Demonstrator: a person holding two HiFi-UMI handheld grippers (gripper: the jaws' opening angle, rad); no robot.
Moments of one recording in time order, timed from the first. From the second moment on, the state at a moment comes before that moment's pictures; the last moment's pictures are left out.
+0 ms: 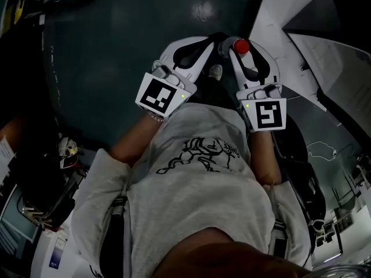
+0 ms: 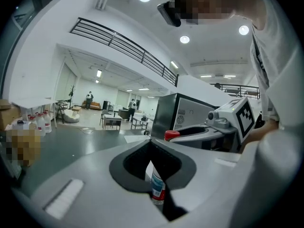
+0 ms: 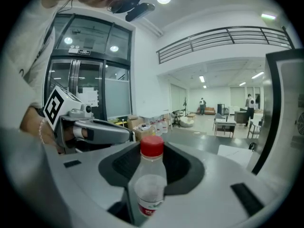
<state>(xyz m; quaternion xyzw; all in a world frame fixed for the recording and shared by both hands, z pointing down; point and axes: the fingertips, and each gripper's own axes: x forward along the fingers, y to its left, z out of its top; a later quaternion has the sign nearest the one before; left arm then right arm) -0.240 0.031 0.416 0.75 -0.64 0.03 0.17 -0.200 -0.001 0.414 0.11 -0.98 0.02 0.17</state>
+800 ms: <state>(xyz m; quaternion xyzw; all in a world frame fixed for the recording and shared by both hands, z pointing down) -0.229 0.047 0.514 0.75 -0.62 0.03 0.22 -0.193 0.029 0.512 0.10 -0.97 0.05 0.20</state>
